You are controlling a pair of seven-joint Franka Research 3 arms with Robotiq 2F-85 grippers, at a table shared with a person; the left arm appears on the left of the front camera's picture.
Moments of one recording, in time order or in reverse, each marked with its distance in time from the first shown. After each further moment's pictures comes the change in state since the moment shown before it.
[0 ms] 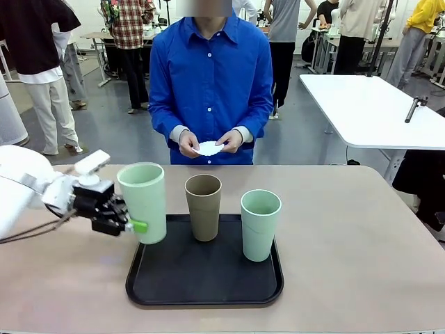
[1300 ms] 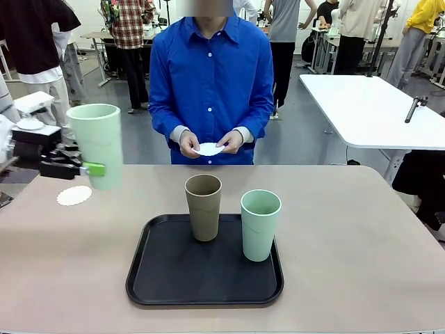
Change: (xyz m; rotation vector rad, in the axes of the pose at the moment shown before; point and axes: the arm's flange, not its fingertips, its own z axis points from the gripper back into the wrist) left arm 0.077 -0.006 0.104 0.213 0.021 0.027; right arm 0.000 0.000 0.000 0.000 0.000 0.000
